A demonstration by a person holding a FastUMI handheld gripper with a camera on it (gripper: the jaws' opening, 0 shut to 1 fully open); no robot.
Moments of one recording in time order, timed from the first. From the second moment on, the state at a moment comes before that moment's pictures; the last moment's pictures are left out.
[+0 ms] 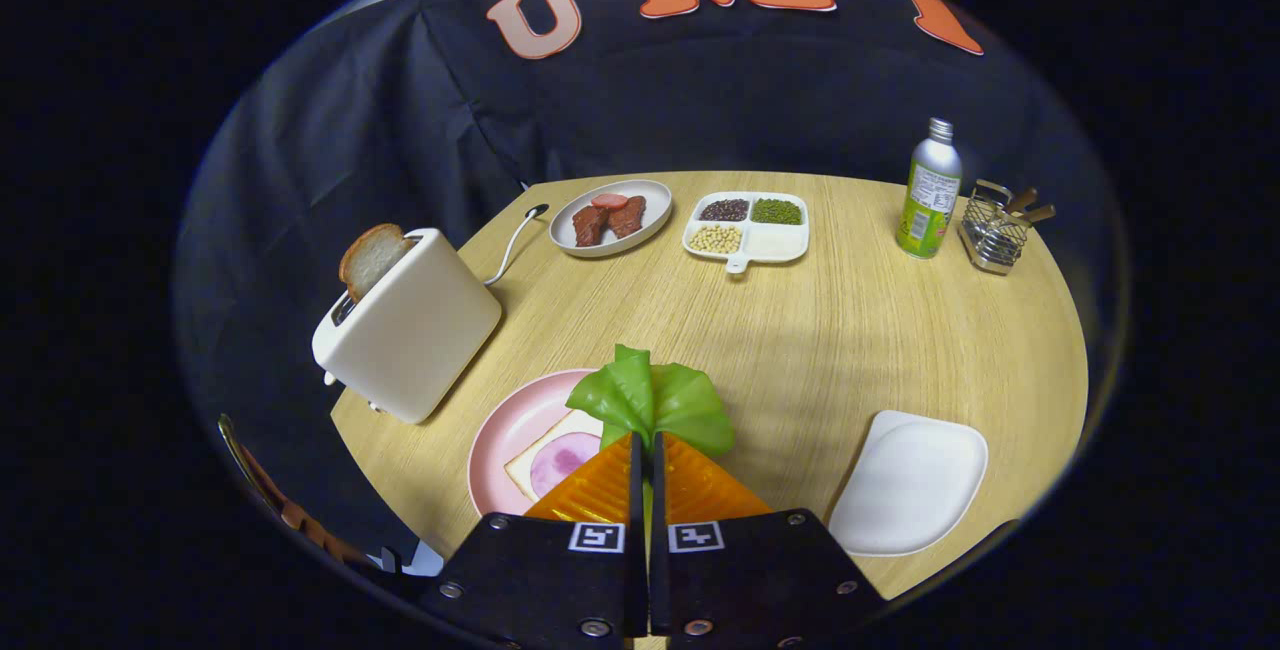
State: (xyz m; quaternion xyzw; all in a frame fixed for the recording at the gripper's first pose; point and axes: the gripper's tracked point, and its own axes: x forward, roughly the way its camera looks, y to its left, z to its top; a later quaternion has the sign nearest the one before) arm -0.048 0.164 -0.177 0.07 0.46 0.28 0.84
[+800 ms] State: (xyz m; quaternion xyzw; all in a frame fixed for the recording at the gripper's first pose) arm -0.074 0.236 -0.214 0.01 0.49 0.33 0.81
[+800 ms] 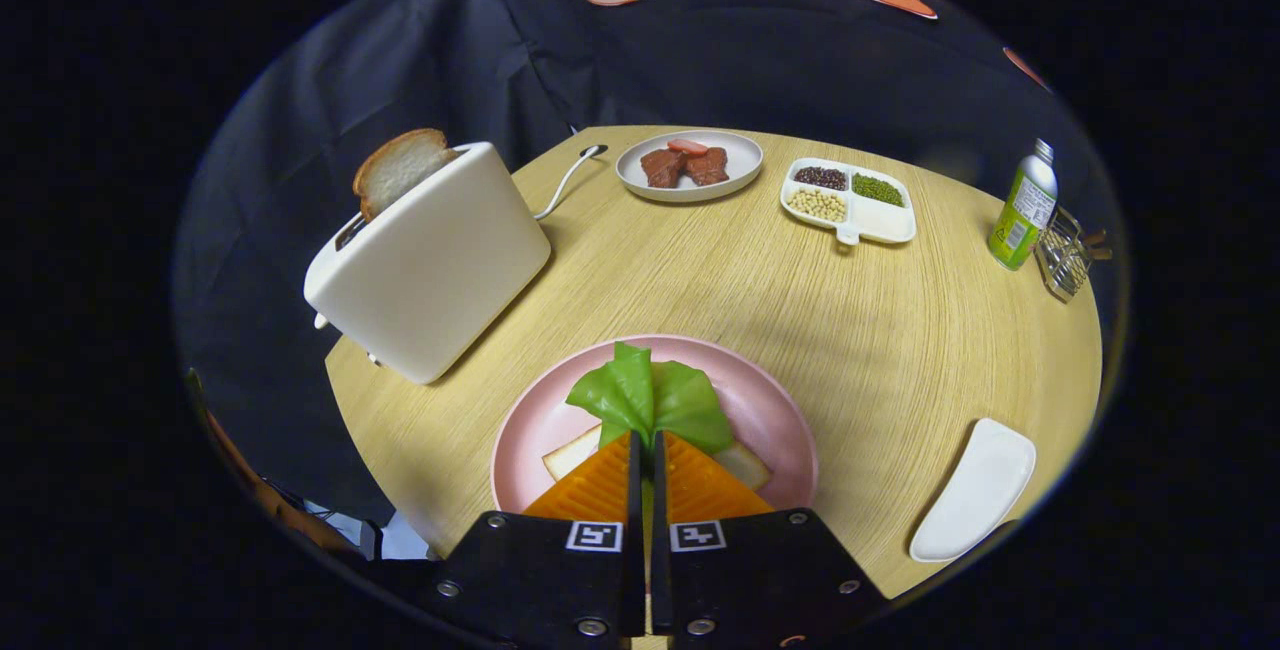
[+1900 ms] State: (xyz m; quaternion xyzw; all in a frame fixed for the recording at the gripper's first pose) arm -0.047 0.255 -0.157 0.02 0.45 0.33 0.83
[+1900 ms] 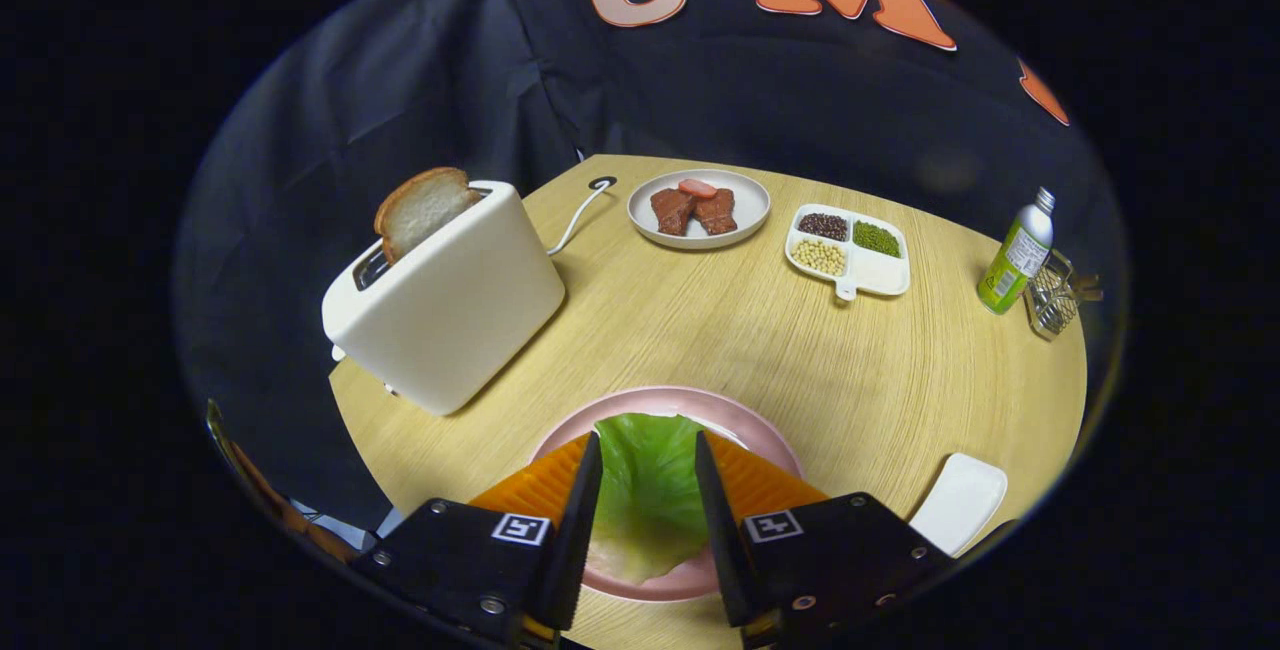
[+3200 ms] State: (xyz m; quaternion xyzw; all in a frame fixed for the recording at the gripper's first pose) arm -0.001 0.429 -0.027 0.06 0.43 0.41 0.80
